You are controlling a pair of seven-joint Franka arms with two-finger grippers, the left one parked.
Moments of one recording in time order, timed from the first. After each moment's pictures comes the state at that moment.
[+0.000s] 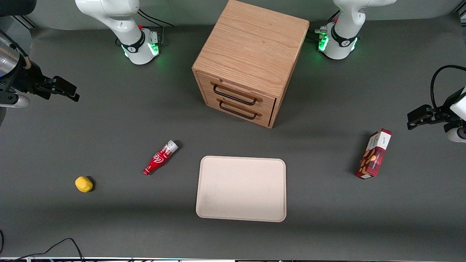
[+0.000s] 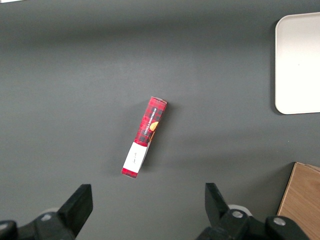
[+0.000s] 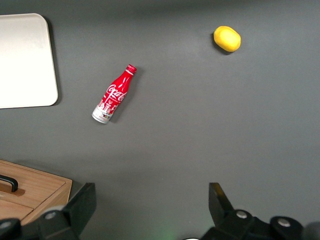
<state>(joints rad) -0.04 -0.10 0.08 -1.69 0.03 1.56 0.17</state>
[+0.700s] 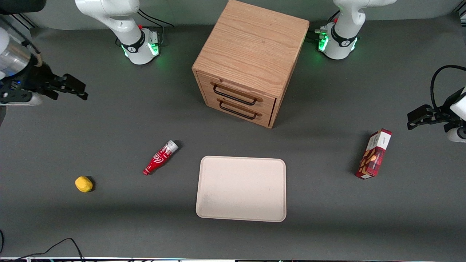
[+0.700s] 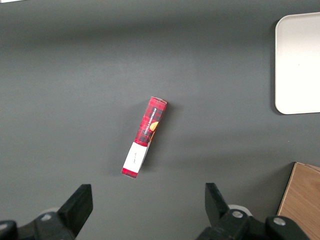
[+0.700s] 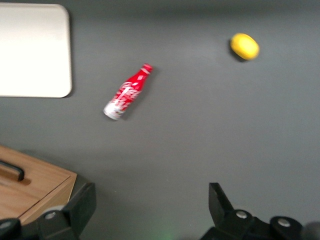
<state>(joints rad) 0.00 -0.09 0.13 -1.66 0.03 1.57 0.14</state>
